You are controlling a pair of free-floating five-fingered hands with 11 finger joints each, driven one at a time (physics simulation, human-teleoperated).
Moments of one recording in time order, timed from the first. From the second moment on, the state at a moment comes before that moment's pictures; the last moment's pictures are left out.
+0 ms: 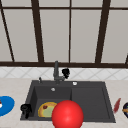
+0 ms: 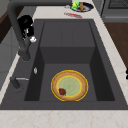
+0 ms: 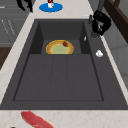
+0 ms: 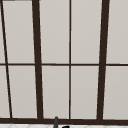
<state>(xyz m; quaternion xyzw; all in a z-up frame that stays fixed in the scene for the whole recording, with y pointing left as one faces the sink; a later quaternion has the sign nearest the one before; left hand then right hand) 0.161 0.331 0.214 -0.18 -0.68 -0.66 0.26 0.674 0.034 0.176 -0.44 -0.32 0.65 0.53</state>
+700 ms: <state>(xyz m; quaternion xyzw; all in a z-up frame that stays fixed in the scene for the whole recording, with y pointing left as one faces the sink) 0.161 0.331 0.214 -0.18 -0.68 -0.66 0.26 0.657 0.068 0.164 -0.58 -0.25 0.57 0.52</state>
